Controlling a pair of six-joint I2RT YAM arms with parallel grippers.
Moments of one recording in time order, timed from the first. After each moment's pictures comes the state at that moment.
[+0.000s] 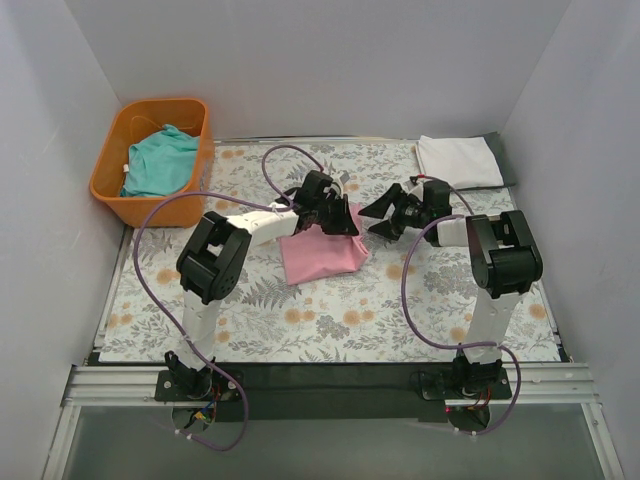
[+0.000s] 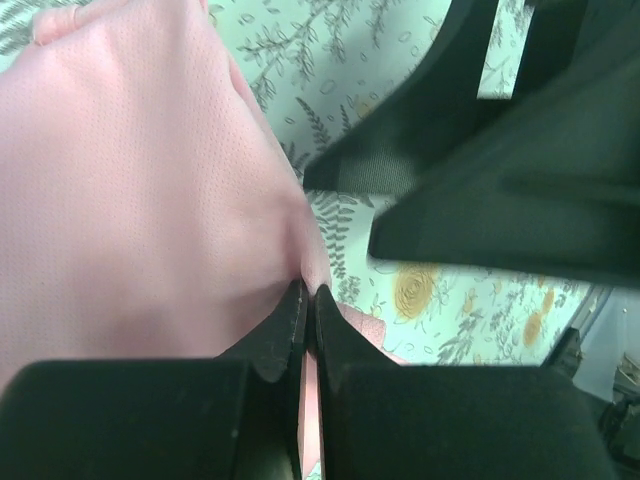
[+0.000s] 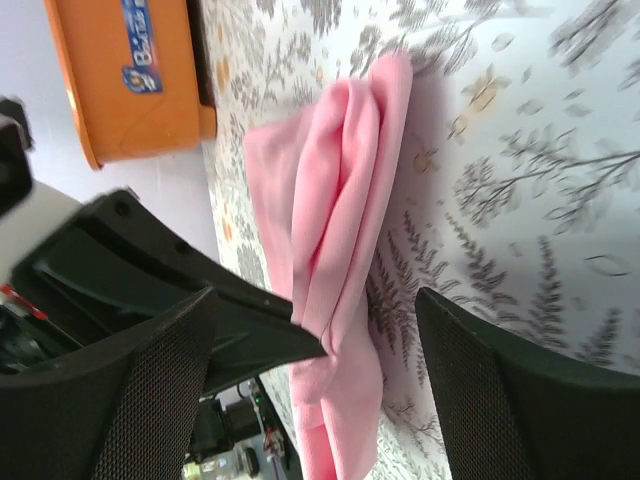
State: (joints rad) left arm -0.63 2.09 1.45 -0.06 0.40 -0.56; right arm 0.19 1.94 0.95 0.44 -0.77 0.98
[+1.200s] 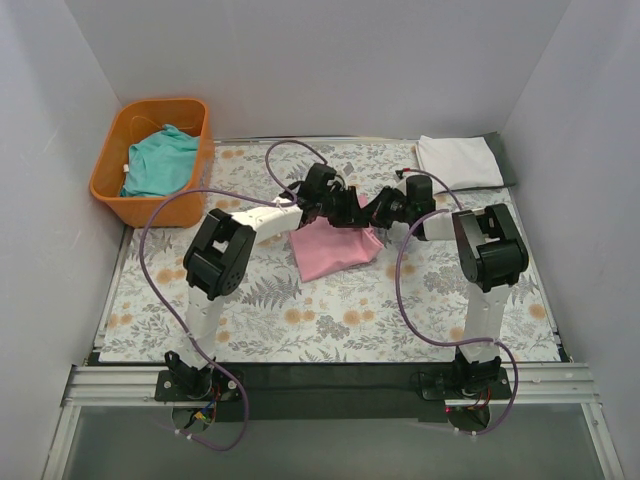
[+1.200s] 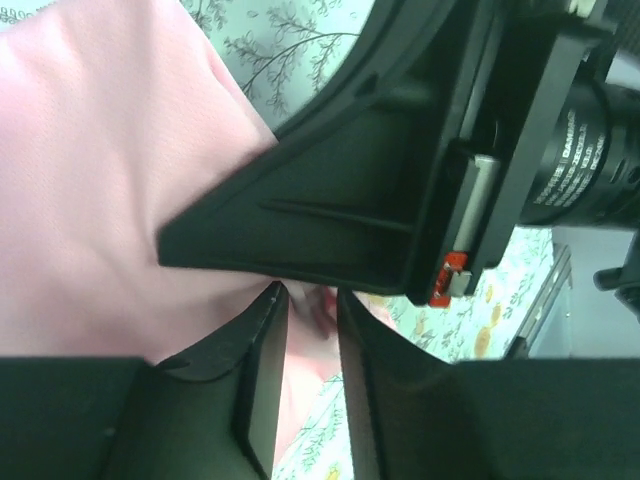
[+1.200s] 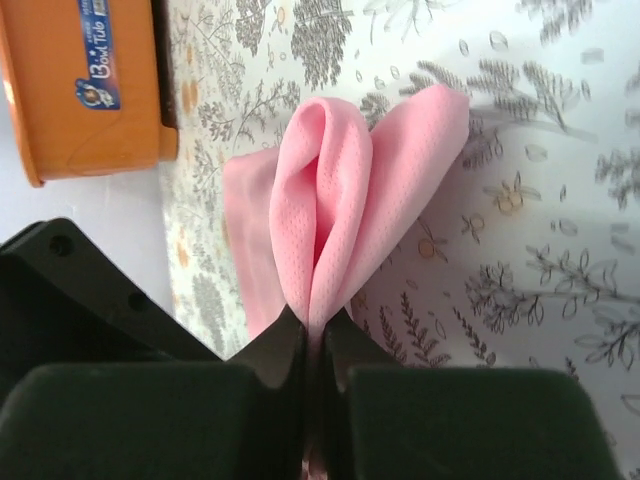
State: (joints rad) left arm -0.63 2.15 1.54 -0.03 0.46 -0.64; right arm 0.26 2.02 1.03 0.47 -0.65 0.95
